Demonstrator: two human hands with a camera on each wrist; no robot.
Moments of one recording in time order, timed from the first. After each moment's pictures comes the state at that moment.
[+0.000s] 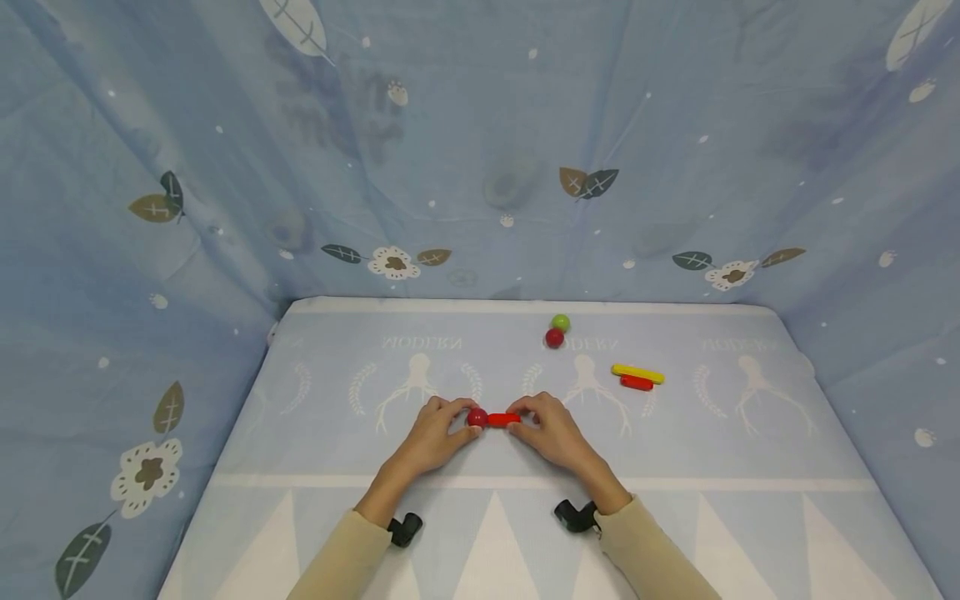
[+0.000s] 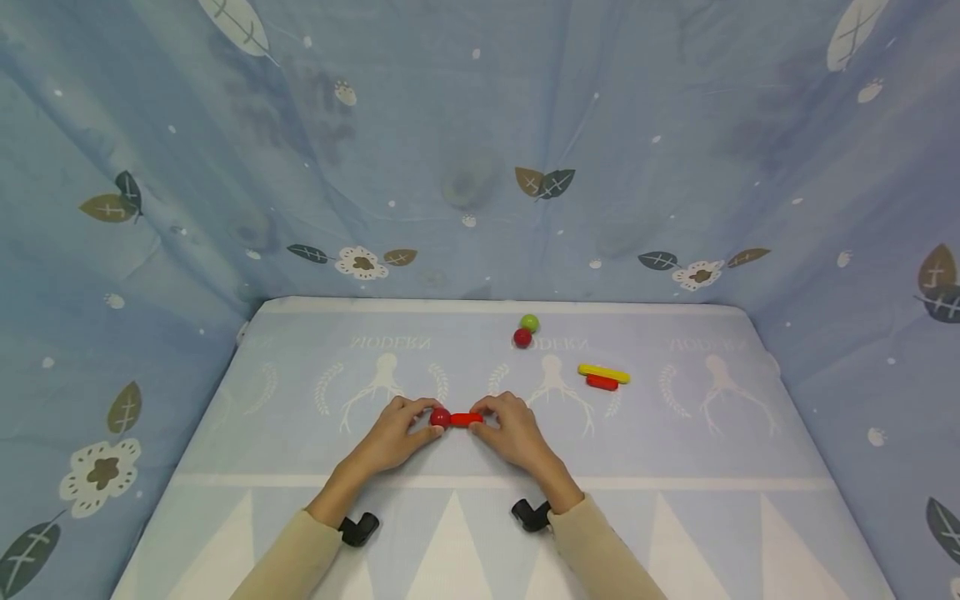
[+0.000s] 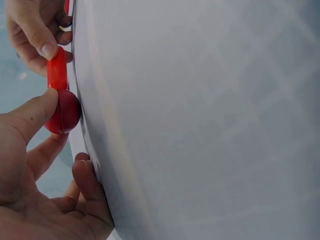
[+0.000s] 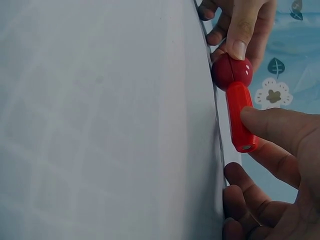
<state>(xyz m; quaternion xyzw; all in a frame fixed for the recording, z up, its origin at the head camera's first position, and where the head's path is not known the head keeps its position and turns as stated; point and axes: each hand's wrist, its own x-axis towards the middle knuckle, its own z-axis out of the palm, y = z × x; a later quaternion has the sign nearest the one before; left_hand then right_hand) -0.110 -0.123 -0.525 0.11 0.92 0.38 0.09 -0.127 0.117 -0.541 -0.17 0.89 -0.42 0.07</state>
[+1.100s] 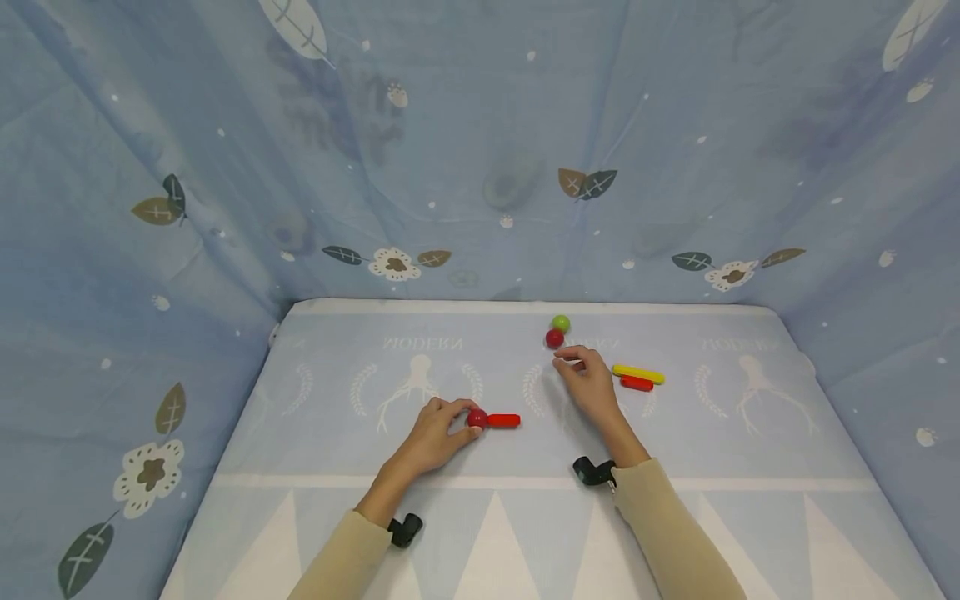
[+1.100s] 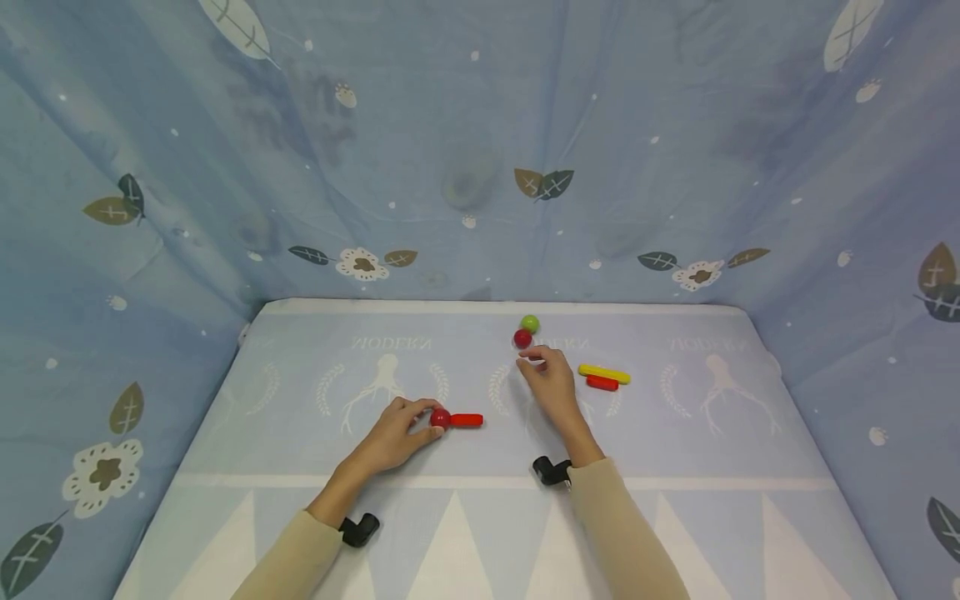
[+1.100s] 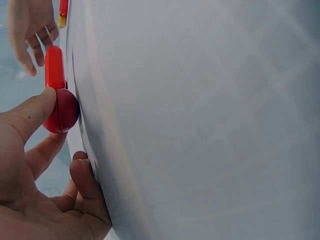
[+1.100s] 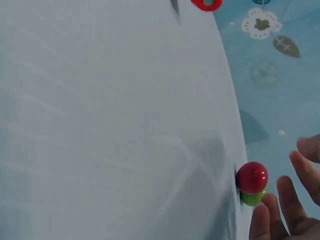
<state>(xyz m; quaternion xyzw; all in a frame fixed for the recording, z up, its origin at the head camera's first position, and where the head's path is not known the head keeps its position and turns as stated) -0.110 -0.123 -0.526 0.10 0.91 0.38 0.10 -0.189 0.161 -0.534 -0.01 0.86 -0.52 -0.04</state>
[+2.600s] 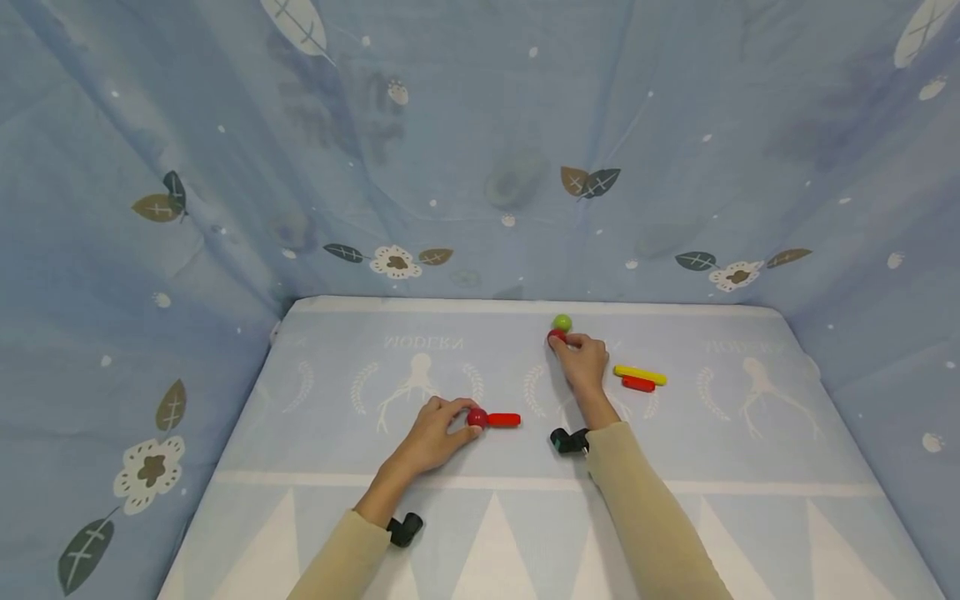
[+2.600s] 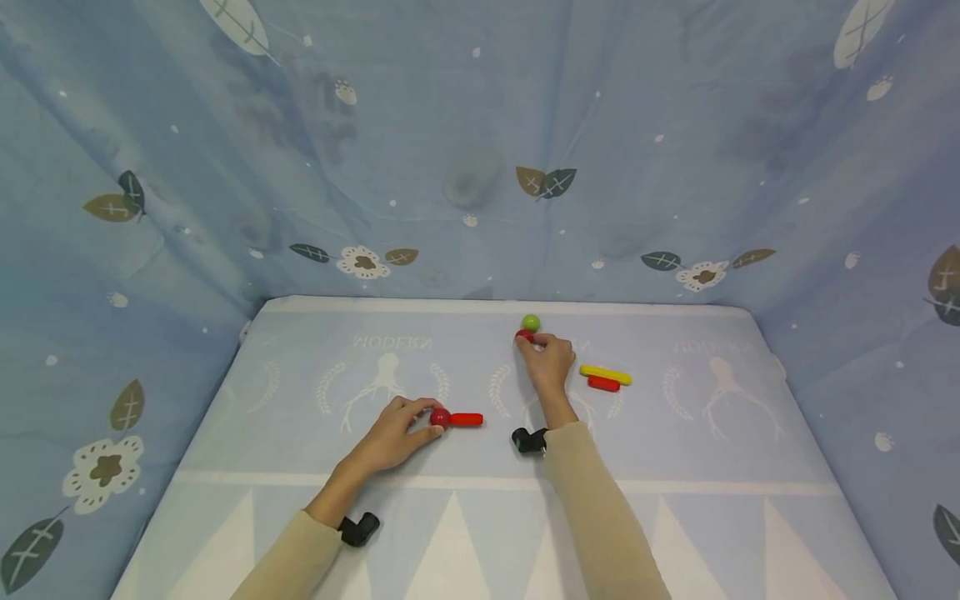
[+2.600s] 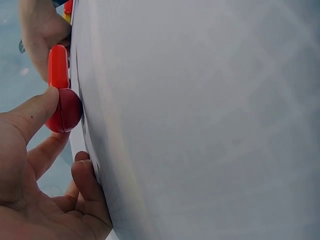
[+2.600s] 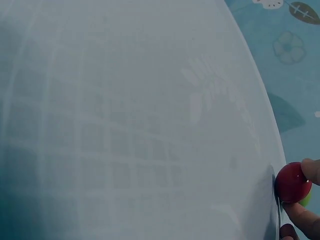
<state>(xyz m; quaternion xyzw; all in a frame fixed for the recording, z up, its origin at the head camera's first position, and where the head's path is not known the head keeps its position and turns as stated) -0.112 -0.123 -0.529 0.09 0.91 0.39 0.11 -0.236 0.144 -0.548 0.16 0.84 -0.51 -0.04</state>
